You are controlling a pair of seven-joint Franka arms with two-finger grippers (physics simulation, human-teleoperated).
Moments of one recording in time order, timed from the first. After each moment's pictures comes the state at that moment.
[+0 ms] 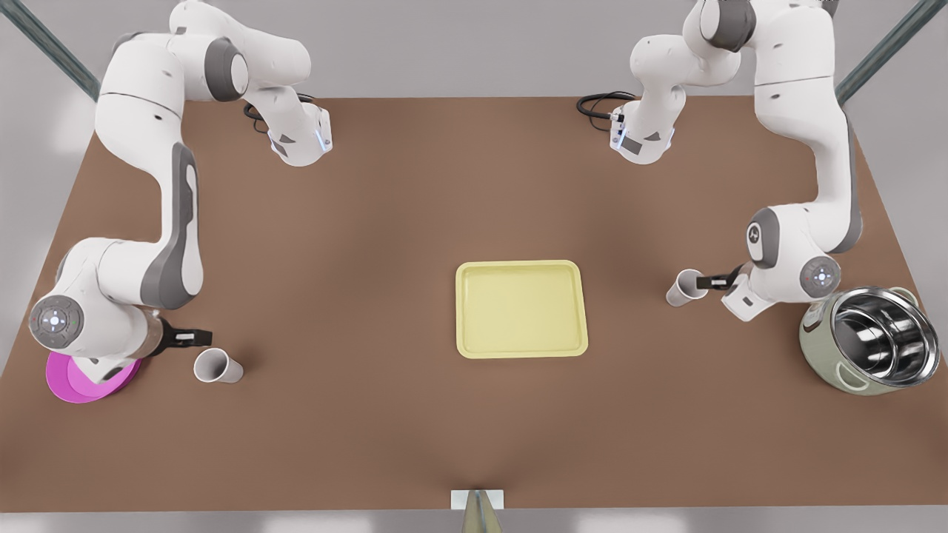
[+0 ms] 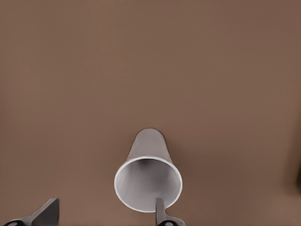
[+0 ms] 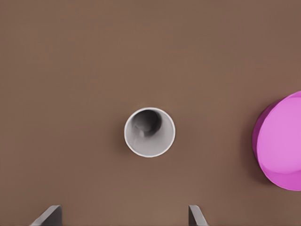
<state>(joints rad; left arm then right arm) -0.09 0.31 0.20 -1.97 -0.02 1.96 0.11 0.05 0.60 -0.15 -1.25 0.00 1.69 -0.10</state>
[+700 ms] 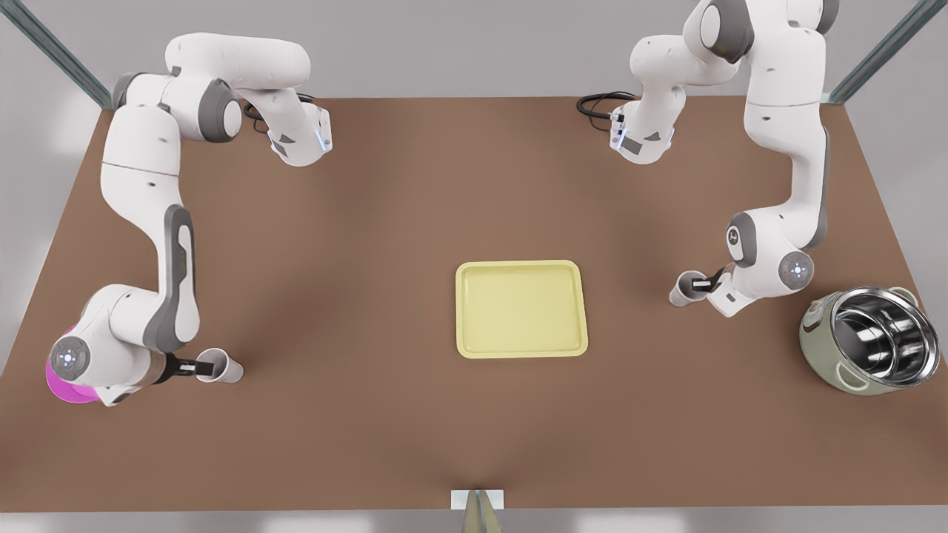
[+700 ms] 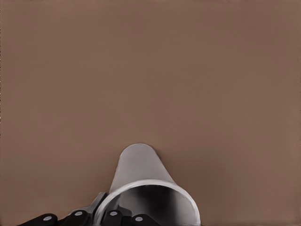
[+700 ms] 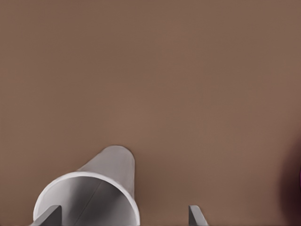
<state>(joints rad) -0.08 0.34 0.20 -2.13 -0.10 2.21 0.21 -0.06 0.81 -0.15 -1.27 0.12 1.93 -0.15</state>
